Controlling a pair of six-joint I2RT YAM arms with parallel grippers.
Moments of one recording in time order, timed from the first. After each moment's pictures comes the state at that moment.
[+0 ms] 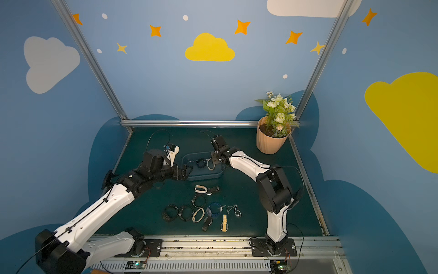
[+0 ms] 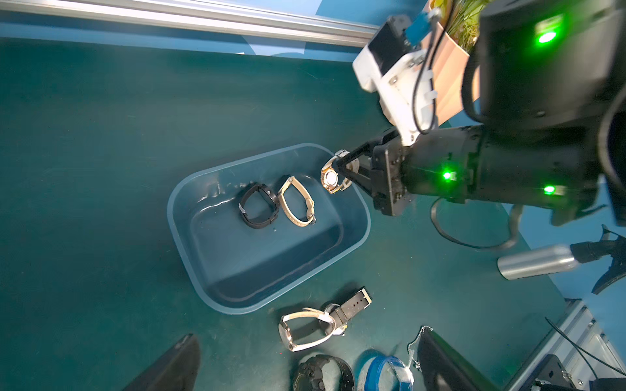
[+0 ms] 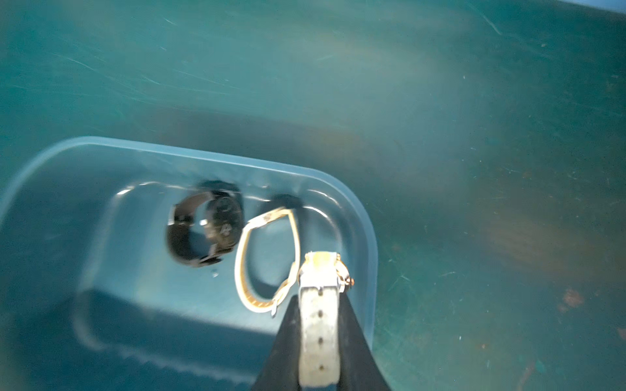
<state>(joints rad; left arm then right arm) -0.51 1.12 0.96 -0.46 0.12 -0.35 0.65 1.92 1.46 -0.43 0.18 0.24</state>
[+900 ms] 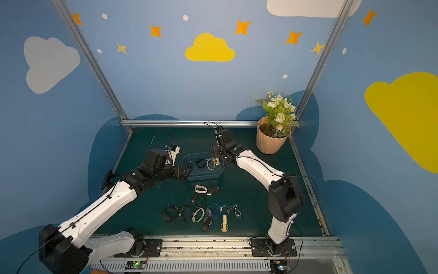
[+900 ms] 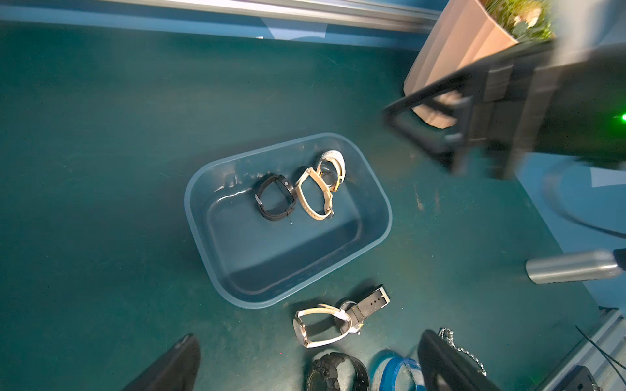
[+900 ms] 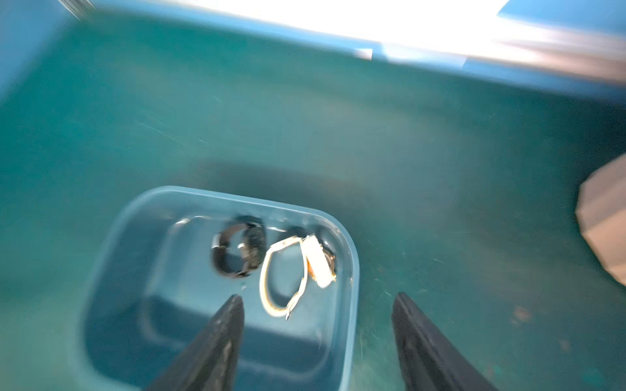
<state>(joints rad) -0.51 1.17 0.99 -0.50 0.07 -0.35 0.64 1.70 1.41 -0.41 0.14 0.24</state>
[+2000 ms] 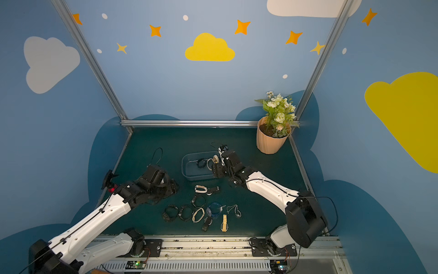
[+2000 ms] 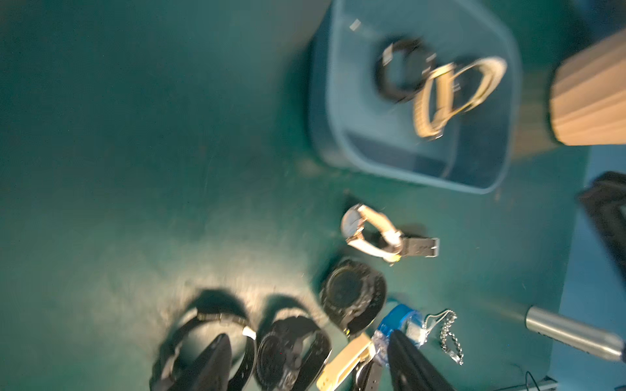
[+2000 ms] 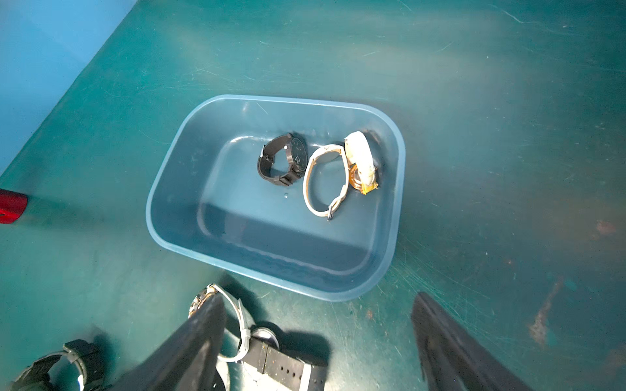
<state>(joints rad) -0.55 1.00 0.79 -0.81 0.02 -0.93 0.71 1.47 0.99 -0.23 0.07 0.31</state>
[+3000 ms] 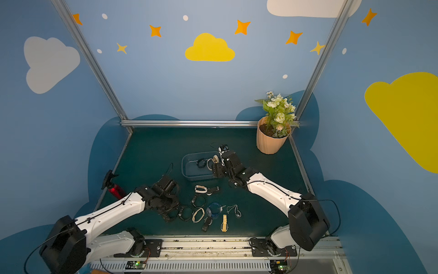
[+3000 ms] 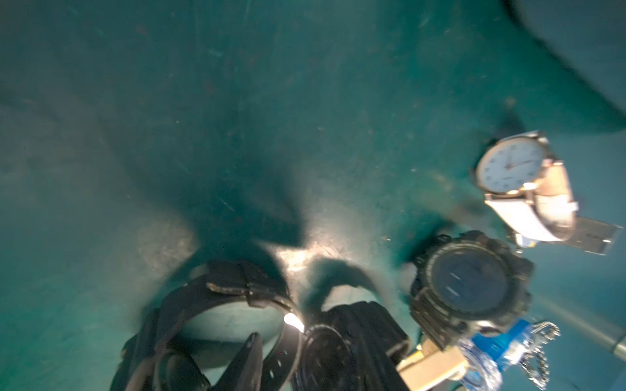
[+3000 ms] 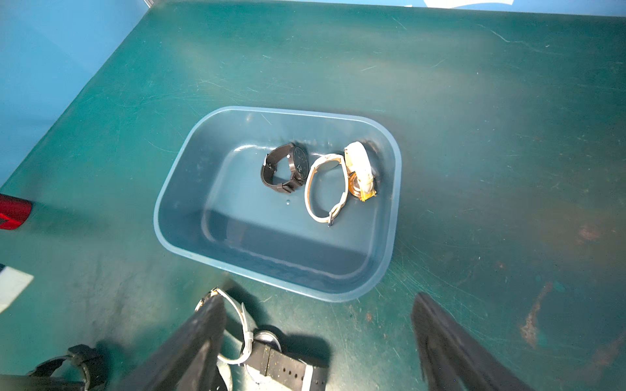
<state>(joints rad) -0.62 1.18 0.62 -0.73 0.09 -1.09 0.72 1.43 0.98 -0.22 0.10 0.31</state>
